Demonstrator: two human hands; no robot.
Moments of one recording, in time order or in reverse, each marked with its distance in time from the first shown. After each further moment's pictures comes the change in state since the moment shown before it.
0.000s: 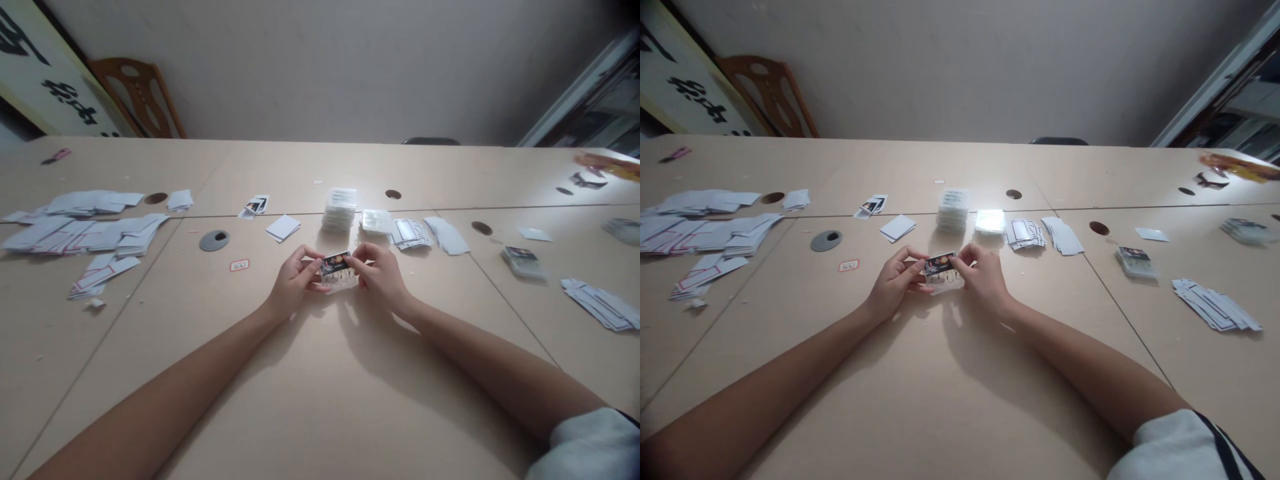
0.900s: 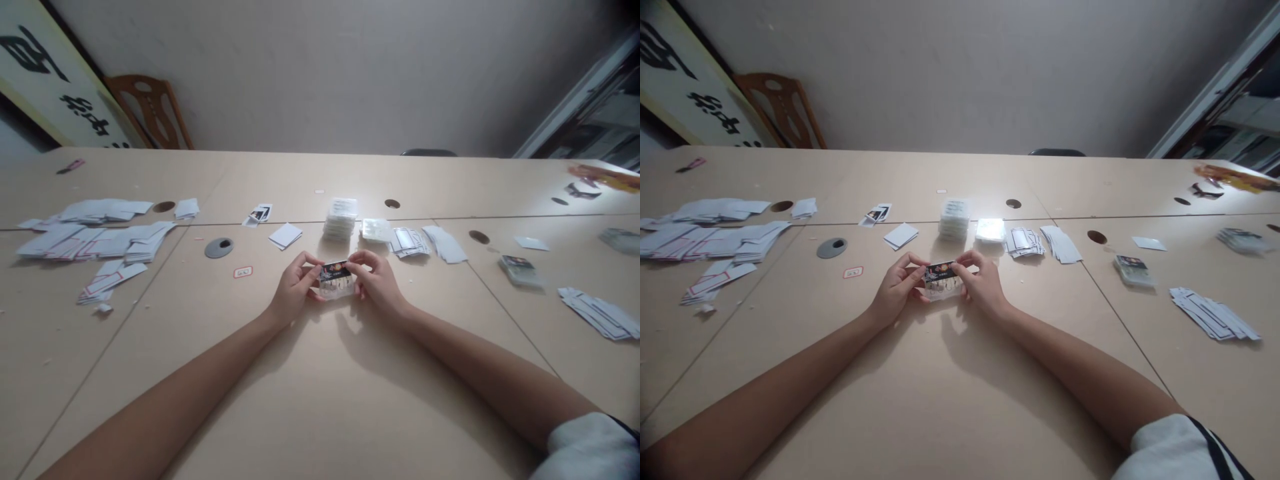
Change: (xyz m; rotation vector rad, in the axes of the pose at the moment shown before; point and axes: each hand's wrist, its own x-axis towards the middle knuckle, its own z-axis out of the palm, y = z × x) left_hand -0.001 -0.001 -0.001 0.037 0.011 0.063; right_hand 0.001 0.005 0.005 0.174 -0.042 0.094
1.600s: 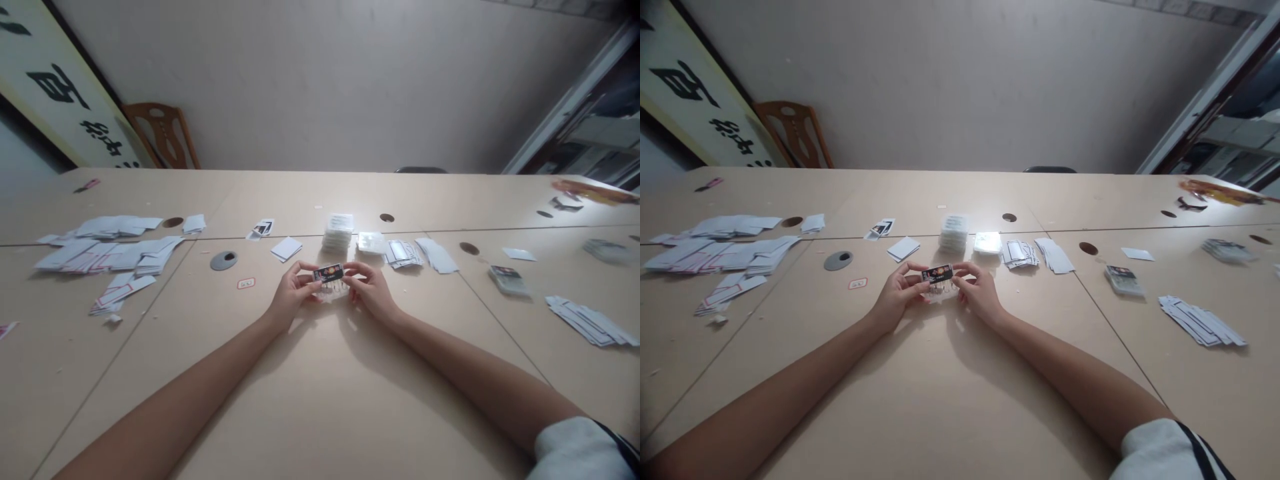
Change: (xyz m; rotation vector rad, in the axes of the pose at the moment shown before) left_hand 0.005 -0.002 -0.009 -0.091 0.007 -0.016; right_hand 0.005 0.006 -0.001 0.069 -0.049 -0.050
